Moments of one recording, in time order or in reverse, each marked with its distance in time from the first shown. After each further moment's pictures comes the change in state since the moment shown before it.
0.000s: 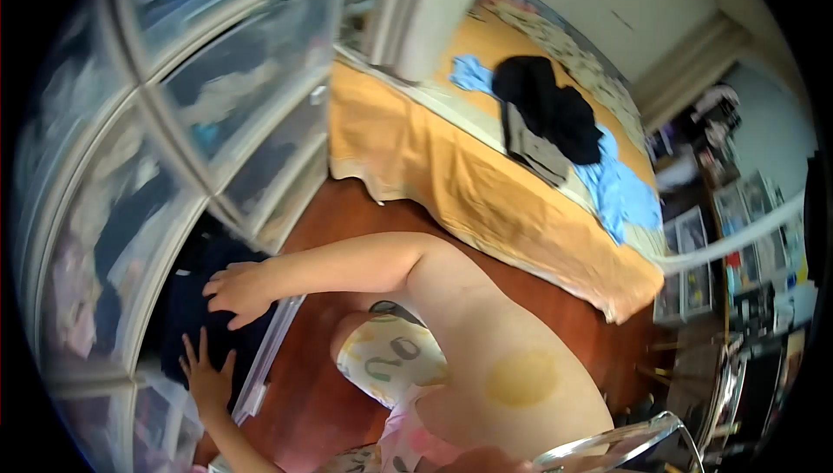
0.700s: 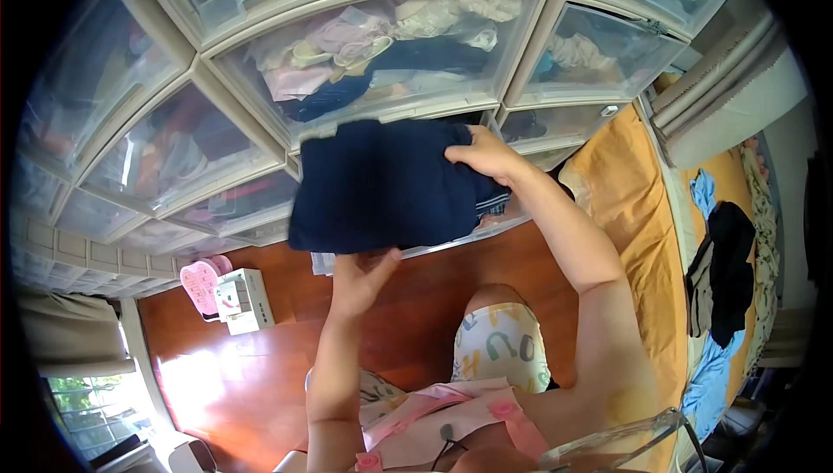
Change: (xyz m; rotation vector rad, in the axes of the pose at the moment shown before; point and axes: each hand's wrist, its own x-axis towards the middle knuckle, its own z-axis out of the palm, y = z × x) left_hand -0.107 0.047 0.000 -1.239 0.436 -0.093; right_hand 0.035 0.026 -0.040 0.811 0.121 0.504
